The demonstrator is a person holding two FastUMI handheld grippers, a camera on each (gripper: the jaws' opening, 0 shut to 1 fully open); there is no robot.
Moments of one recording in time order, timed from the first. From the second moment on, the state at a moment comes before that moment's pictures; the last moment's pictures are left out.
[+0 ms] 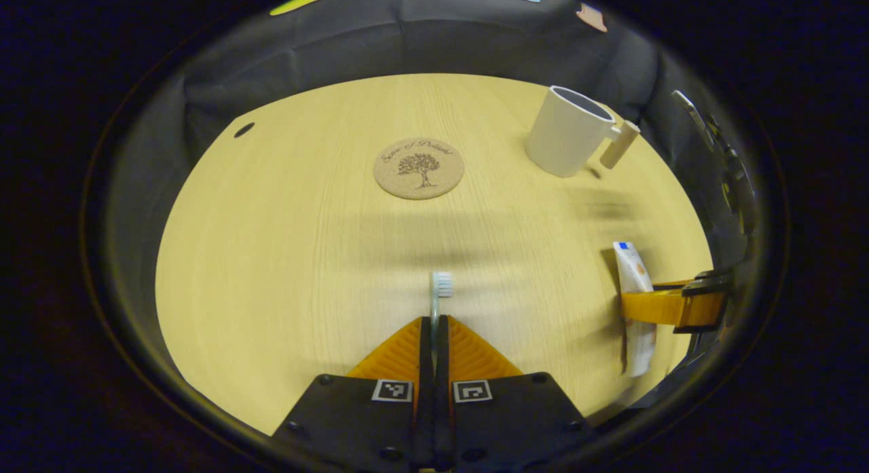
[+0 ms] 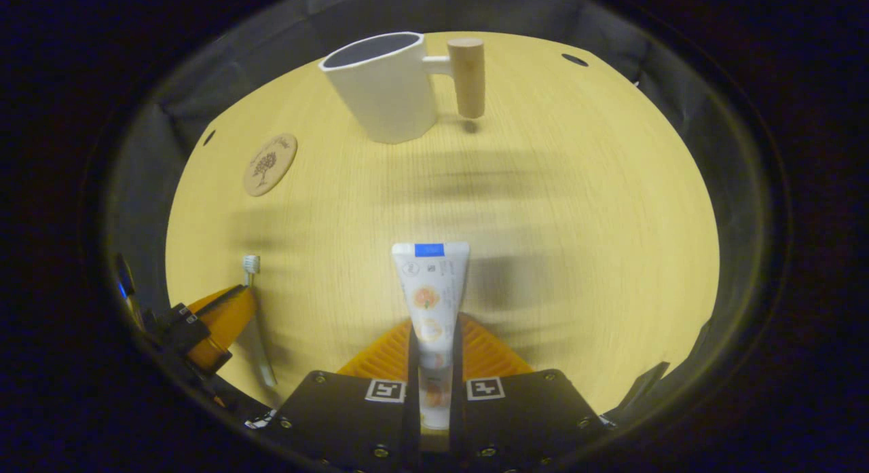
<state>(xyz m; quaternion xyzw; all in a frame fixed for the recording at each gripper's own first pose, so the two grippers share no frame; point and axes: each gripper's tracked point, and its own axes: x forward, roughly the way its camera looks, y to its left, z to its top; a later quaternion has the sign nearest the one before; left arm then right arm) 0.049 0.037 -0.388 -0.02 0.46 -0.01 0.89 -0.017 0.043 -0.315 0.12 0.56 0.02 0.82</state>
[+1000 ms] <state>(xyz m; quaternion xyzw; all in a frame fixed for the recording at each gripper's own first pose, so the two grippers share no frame) 0.064 0.079 -0.254 -0.06 0.28 0.00 0.96 0.074 0.037 -0.182 0.13 0.36 0.05 0.92</state>
